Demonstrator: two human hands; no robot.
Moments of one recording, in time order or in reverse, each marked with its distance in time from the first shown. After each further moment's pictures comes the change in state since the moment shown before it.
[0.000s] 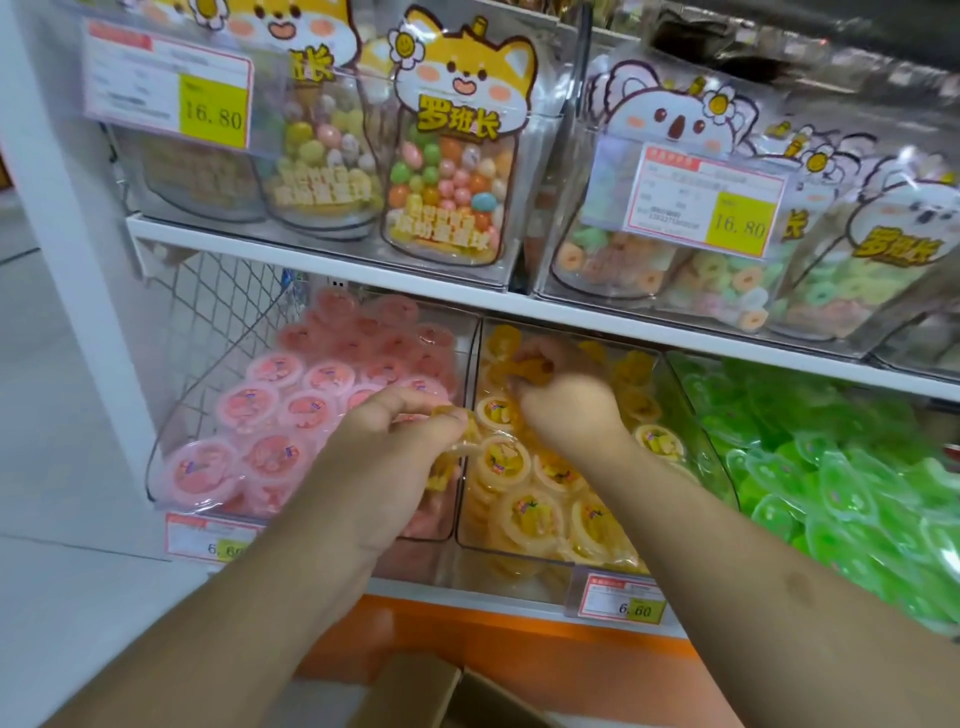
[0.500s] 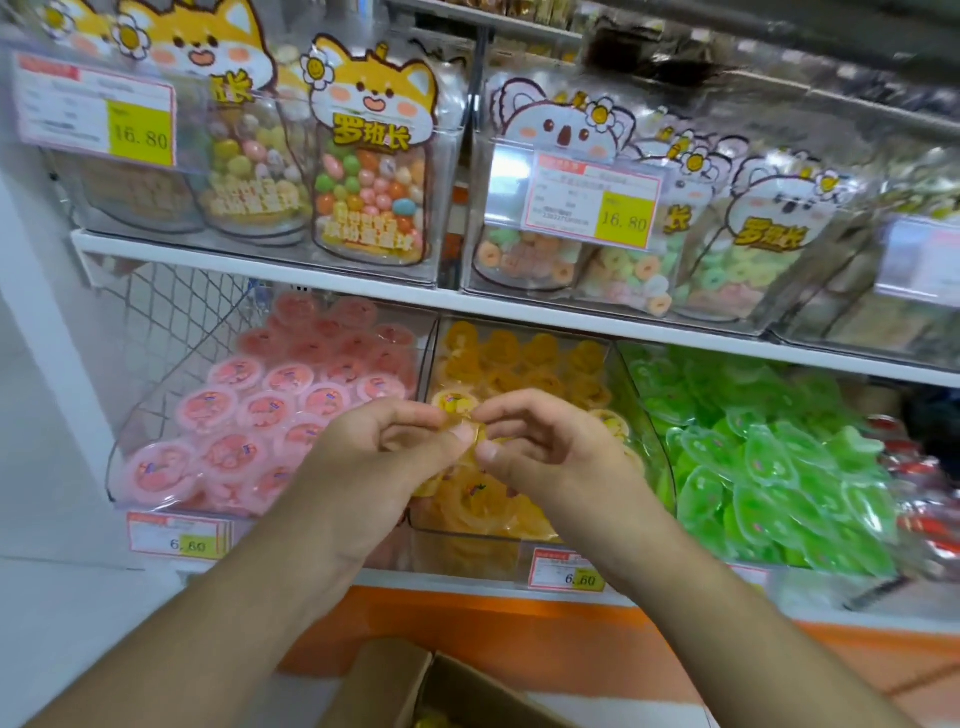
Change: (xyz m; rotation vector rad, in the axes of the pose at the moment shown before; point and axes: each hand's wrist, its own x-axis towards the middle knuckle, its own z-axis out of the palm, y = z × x) left_hand -0.029 0.009 0.026 0.067 -0.119 0.060; right_hand -0.111 -0.012 -0.072 0.636 -0.299 0.042
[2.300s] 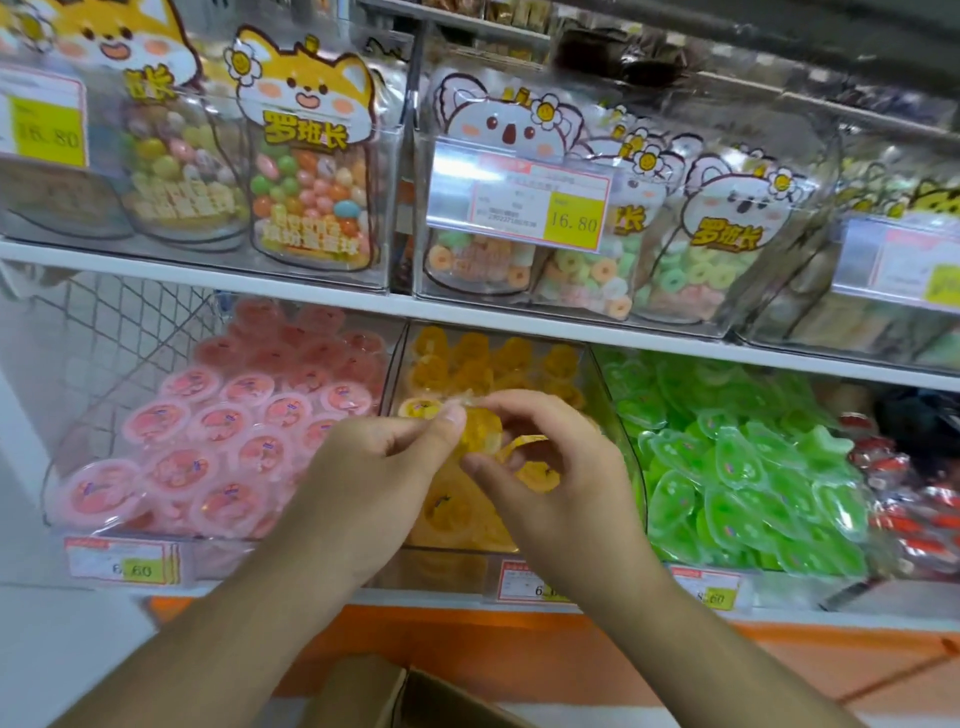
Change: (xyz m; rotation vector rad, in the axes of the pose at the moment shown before) left_hand 0.004 0.006 0.031 0.344 0.038 0.102; right_hand -0.008 0.017 -0.012 -0.328 0.272 -0.394
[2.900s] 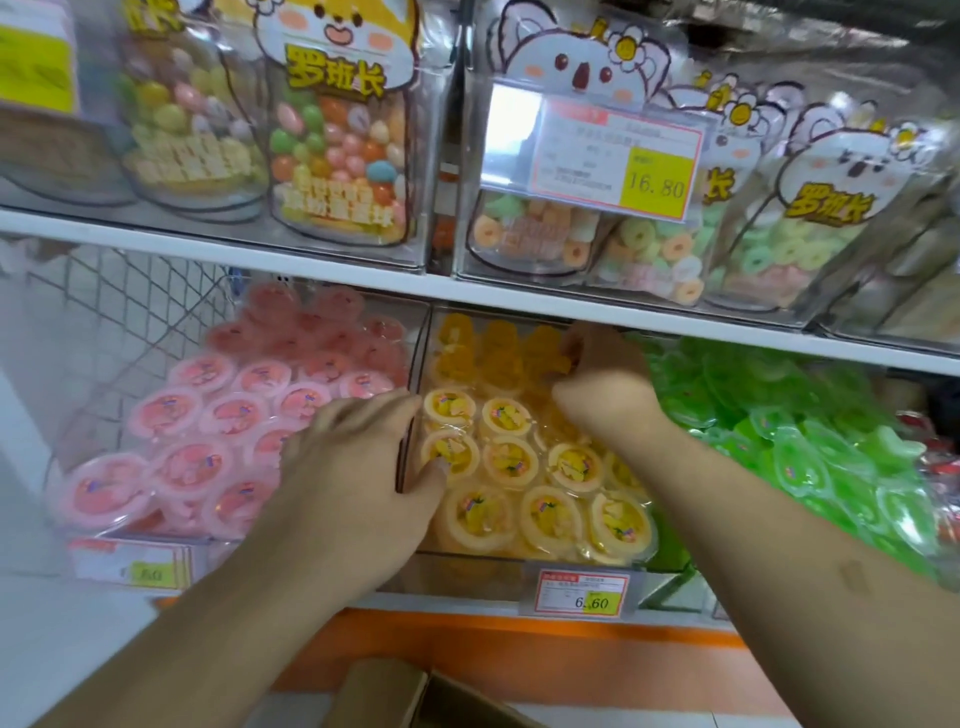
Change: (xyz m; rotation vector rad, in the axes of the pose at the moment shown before) left_hand 0.026 -0.039 -0.023 0.738 0.002 0.139; right_hand 0.113 0.083 0.009 -0.671 -0.072 0.336
